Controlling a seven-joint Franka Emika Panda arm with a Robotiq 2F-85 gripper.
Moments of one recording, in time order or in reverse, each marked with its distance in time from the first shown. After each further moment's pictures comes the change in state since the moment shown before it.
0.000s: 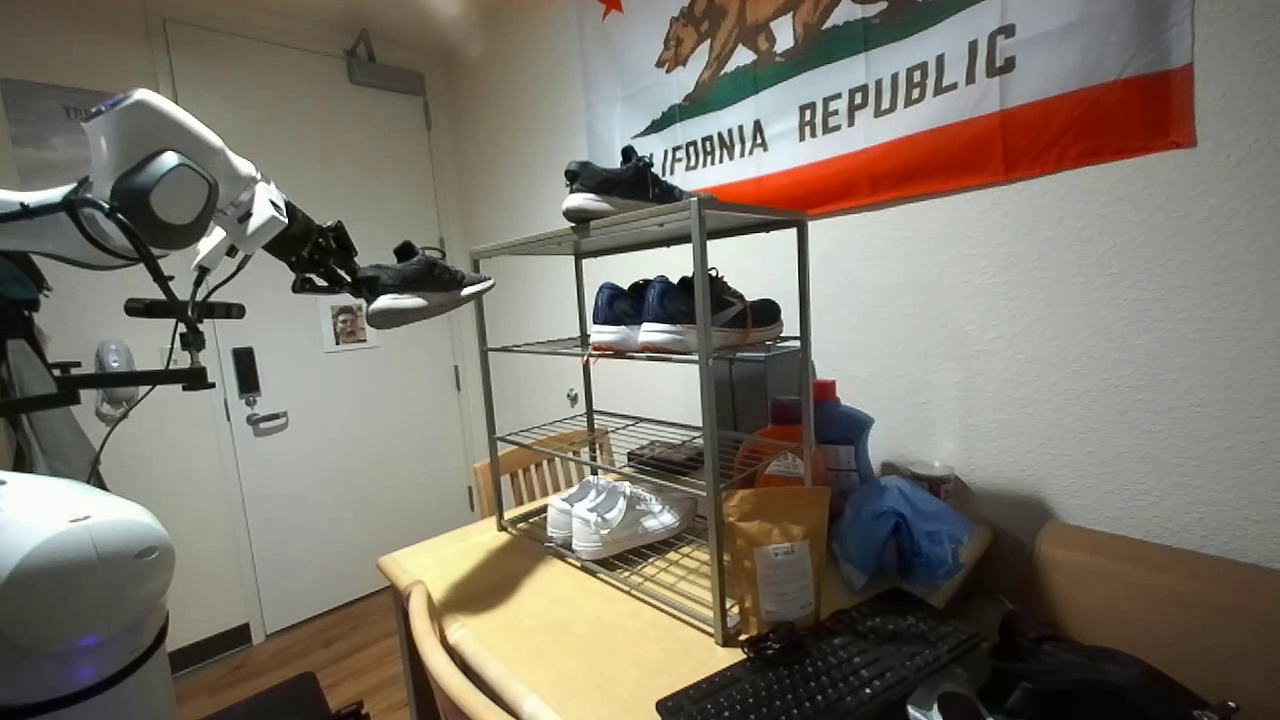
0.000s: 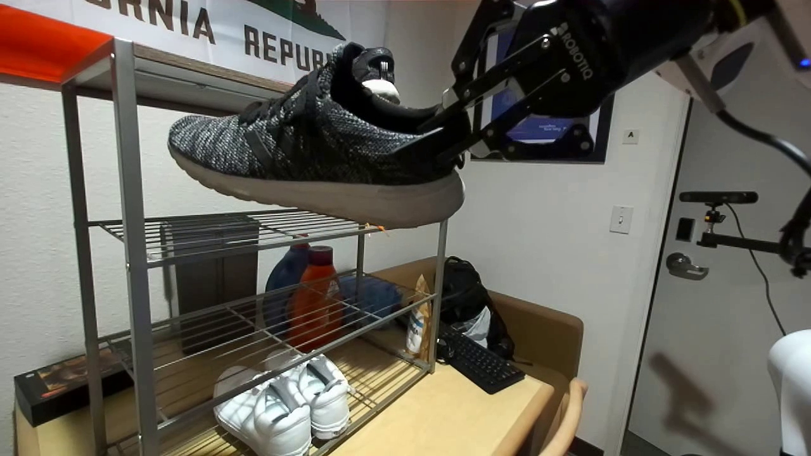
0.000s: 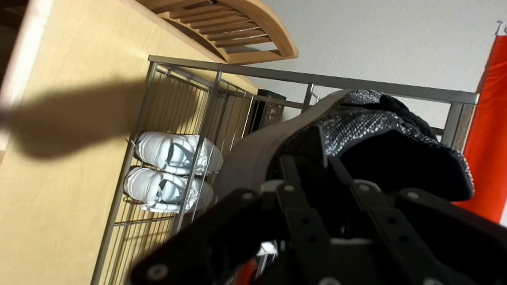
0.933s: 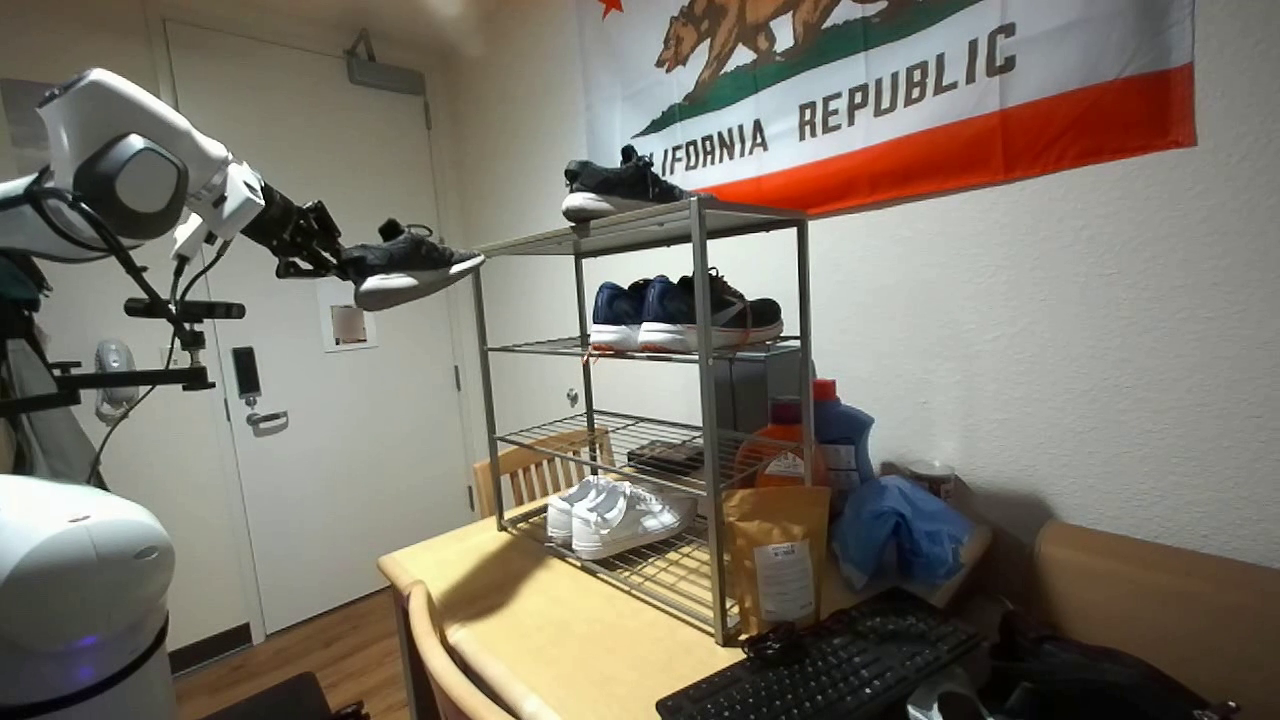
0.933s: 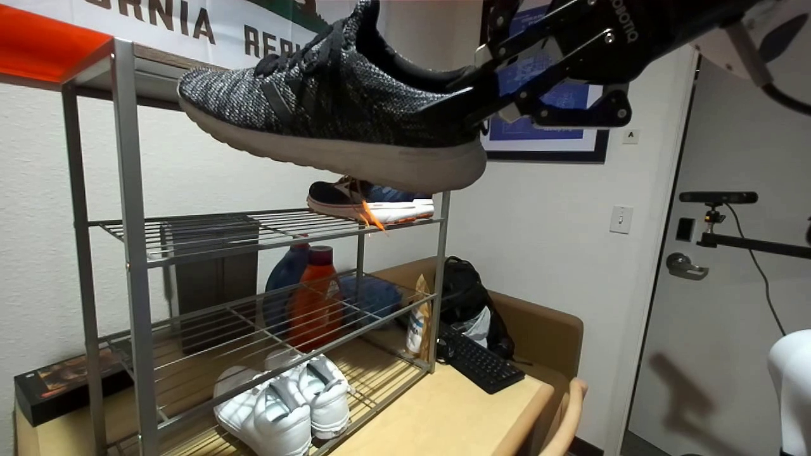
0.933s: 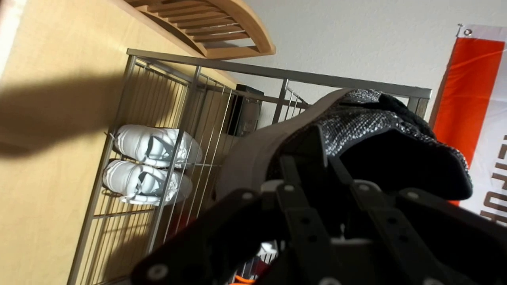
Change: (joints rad) arm -0.002 -0.079 0.000 -0.002 0.000 -0.007 -0.017
